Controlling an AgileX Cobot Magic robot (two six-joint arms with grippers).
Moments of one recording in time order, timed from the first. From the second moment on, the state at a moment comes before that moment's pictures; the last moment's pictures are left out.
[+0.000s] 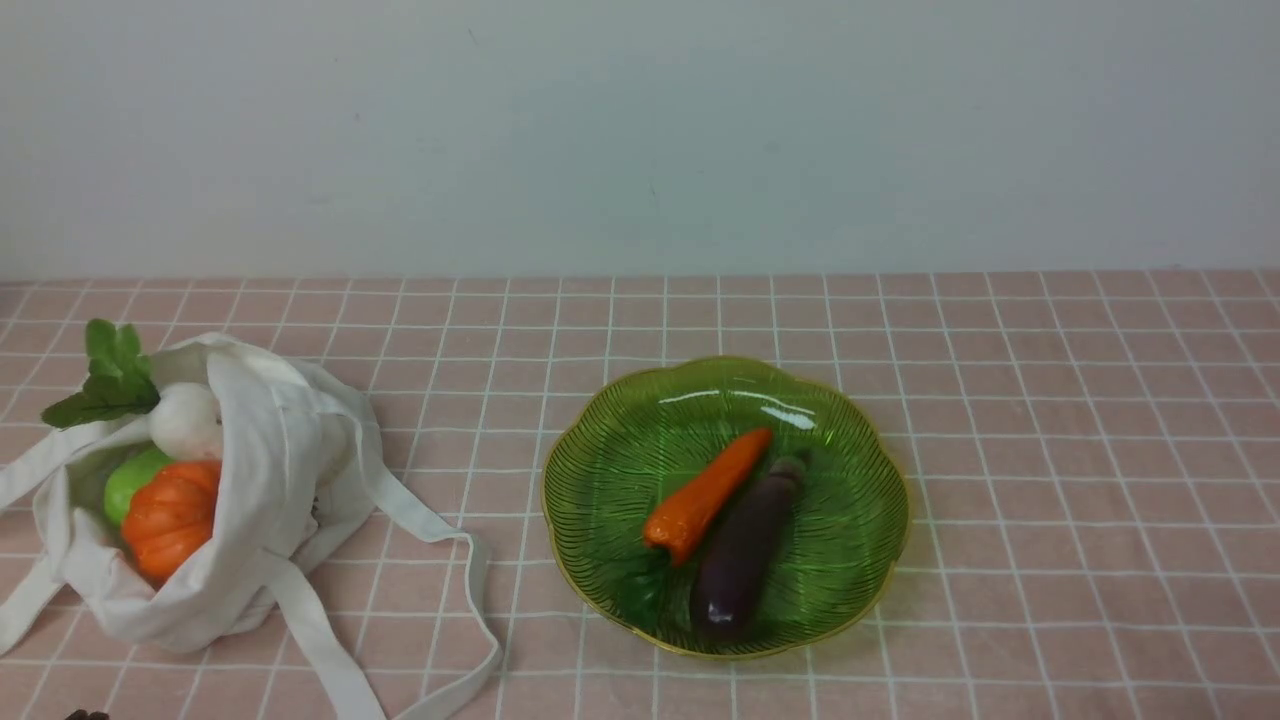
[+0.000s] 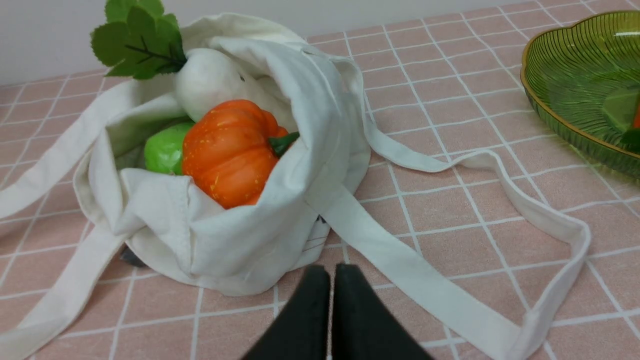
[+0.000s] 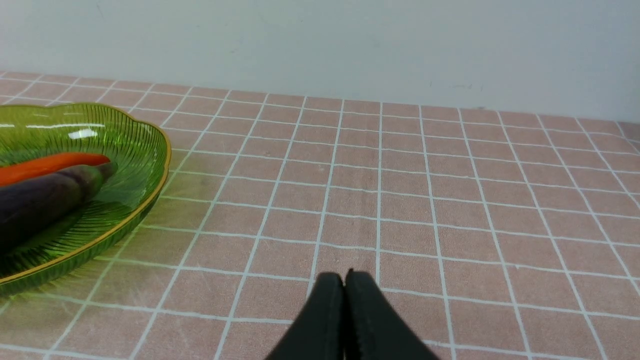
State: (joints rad) right arm -0.02 -0.01 0.02 0.16 0.39 -0.20; left arm -0.12 -0.01 0.03 0.00 0.37 0.06
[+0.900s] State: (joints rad) right arm -0.02 -0.01 0.02 0.16 0.39 -0.20; left arm -0.12 0.10 -0.22 -0.36 -0.05 -0.03
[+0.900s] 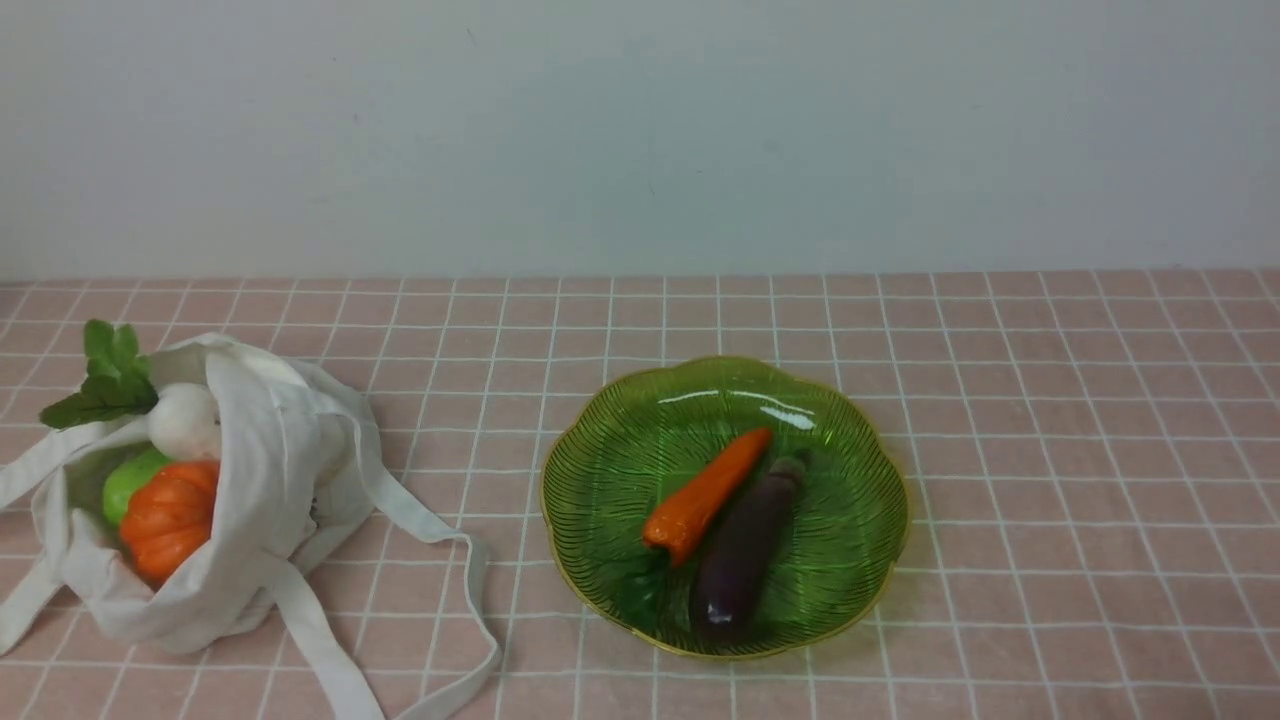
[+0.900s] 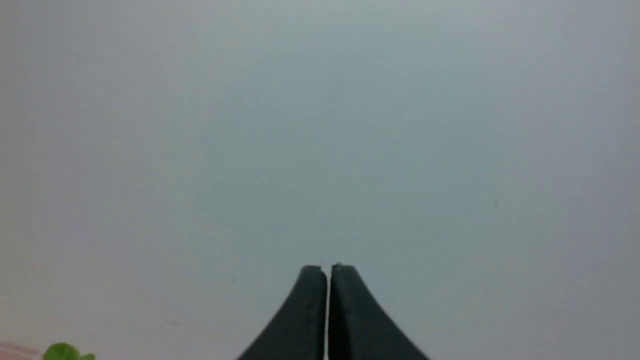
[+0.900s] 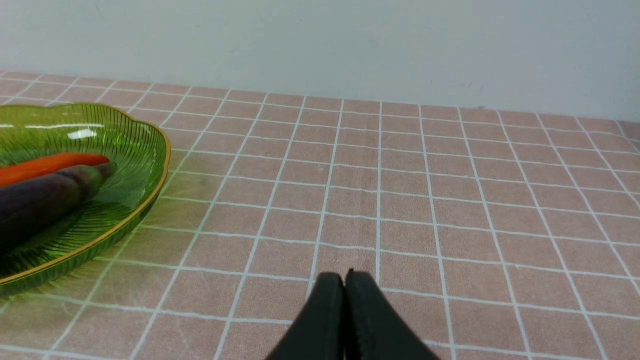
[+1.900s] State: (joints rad) right arm -0.02 -0.01 0.02 0.16 0.39 -0.20; left arm 0.18 1.42 -1.00 -0.16 0.87 0.22
